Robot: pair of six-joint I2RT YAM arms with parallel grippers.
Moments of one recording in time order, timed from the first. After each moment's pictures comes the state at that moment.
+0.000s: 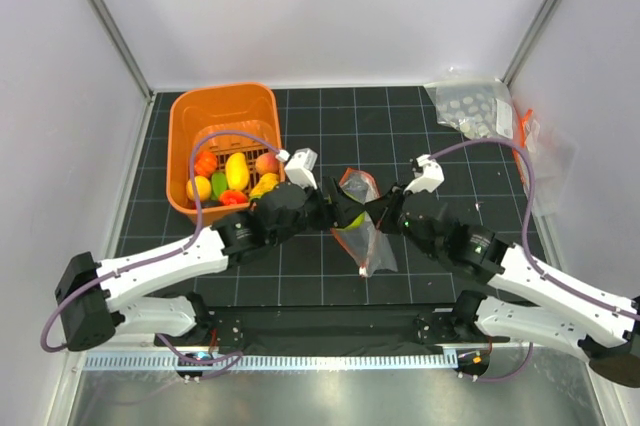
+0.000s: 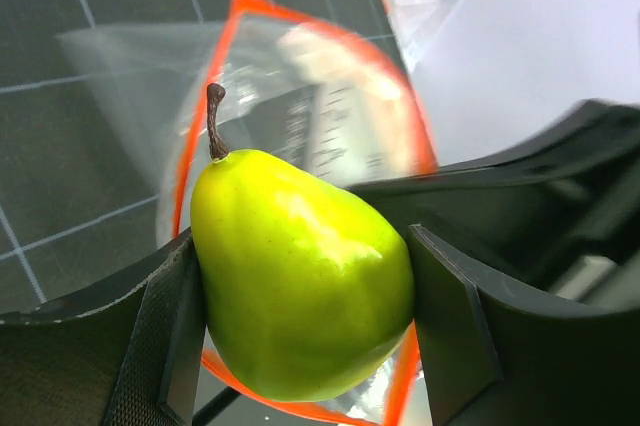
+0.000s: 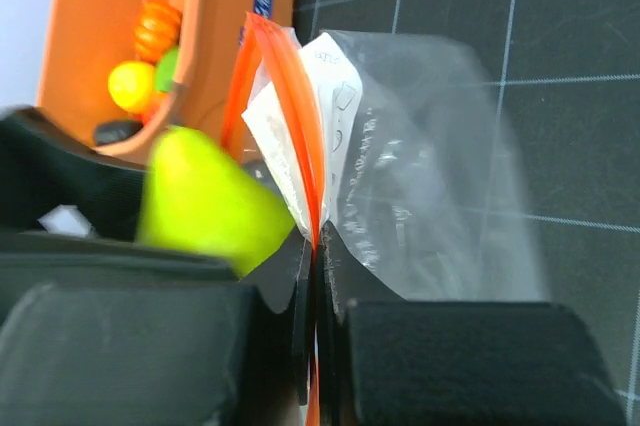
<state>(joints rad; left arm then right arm) -1.05 1.17 0.88 -0.02 -0.22 -0.87 0.98 0.86 0.80 -0.41 0.44 0.87</state>
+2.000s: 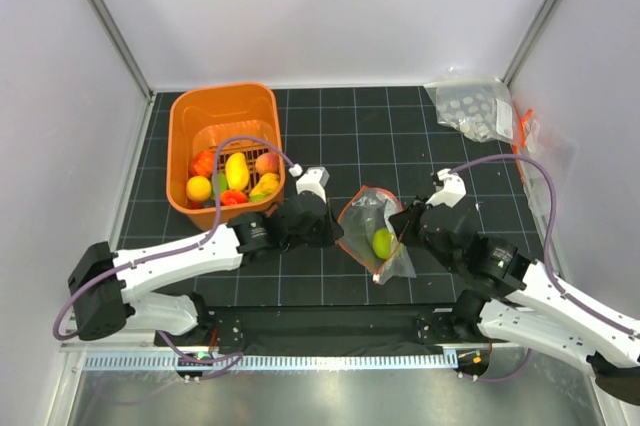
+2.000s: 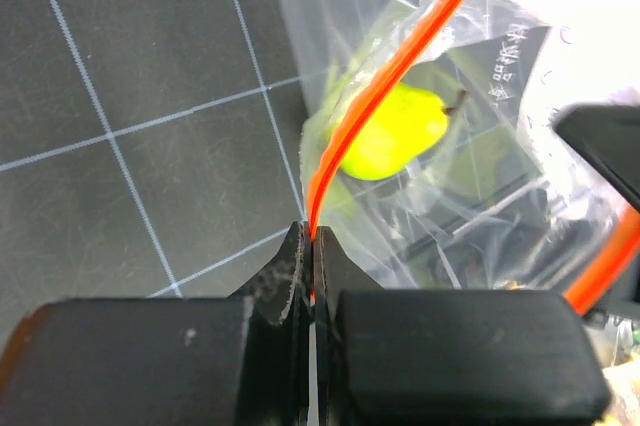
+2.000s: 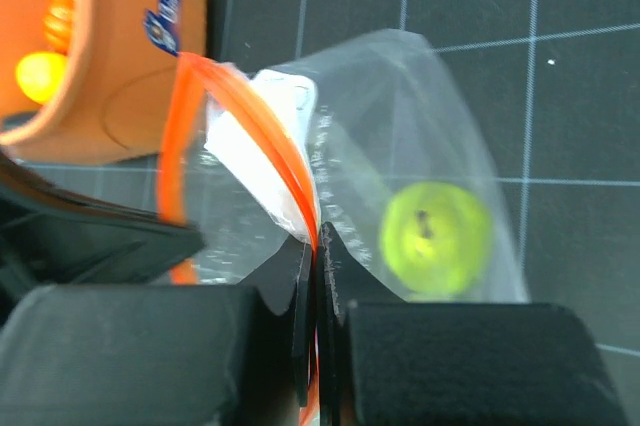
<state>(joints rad) -1.10 1.29 0.94 -0.30 -0.24 -0.88 0.94 0.66 0.73 -0.59 0.49 0.86</state>
